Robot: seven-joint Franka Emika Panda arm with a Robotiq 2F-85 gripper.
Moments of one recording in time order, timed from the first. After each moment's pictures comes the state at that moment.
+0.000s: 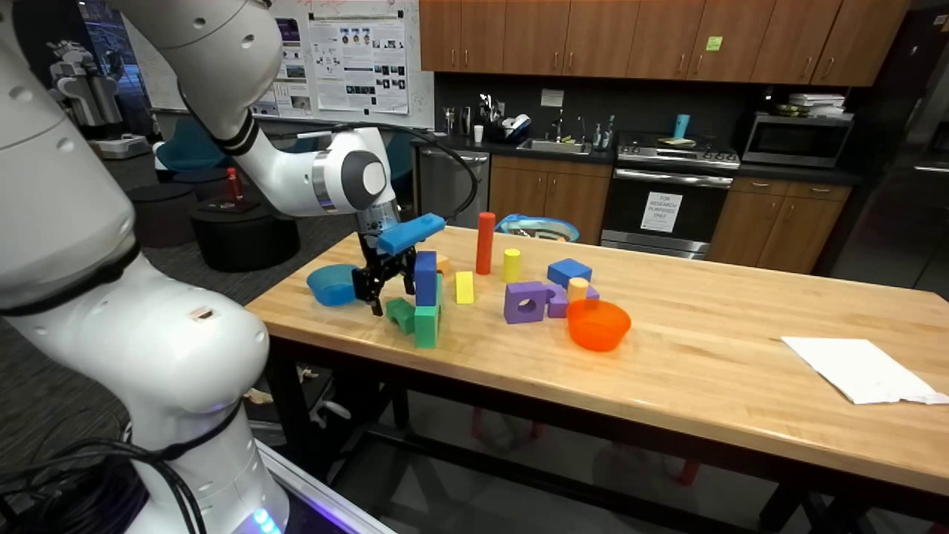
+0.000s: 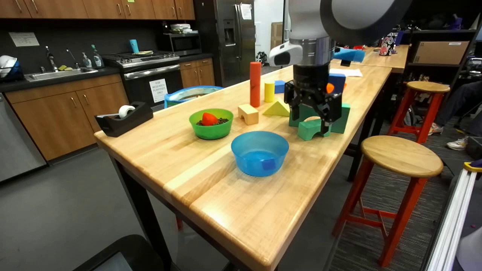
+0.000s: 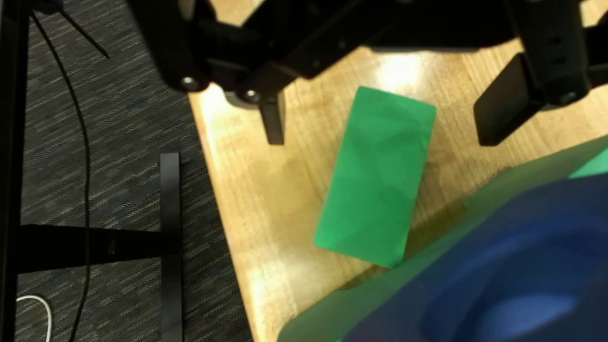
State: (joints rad) arm 0.10 -0.26 -0.01 -2.72 -0.27 2.45 -1.15
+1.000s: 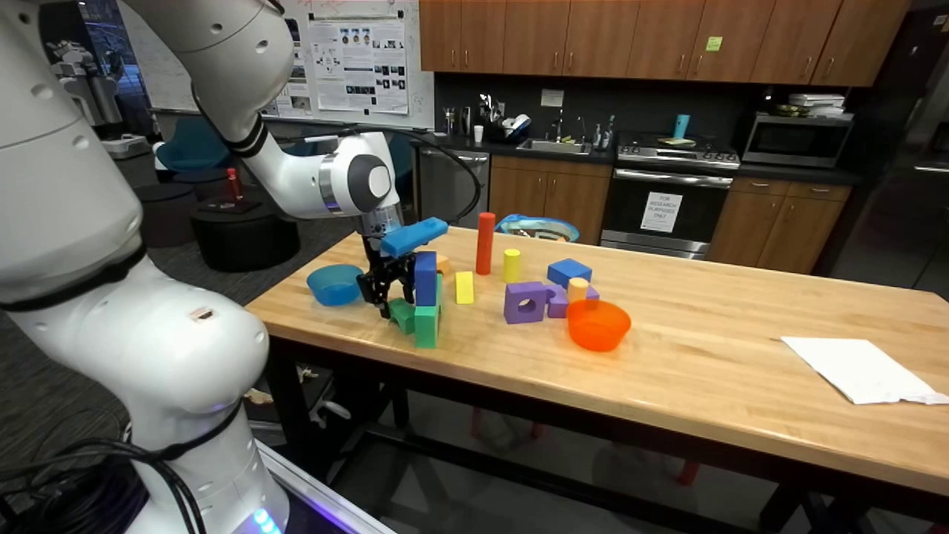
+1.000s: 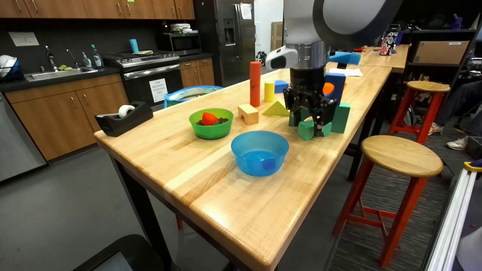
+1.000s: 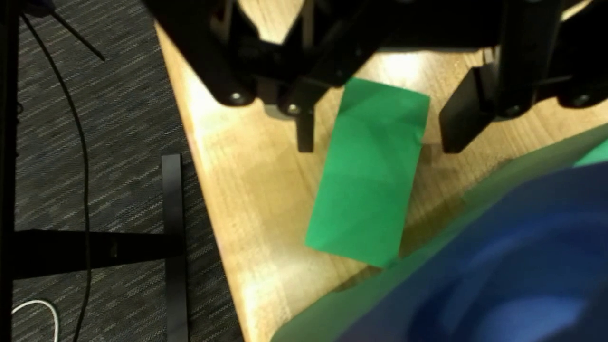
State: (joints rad) arm 0.09 -0.21 -0.01 -2.69 -0.27 2.45 -1.13
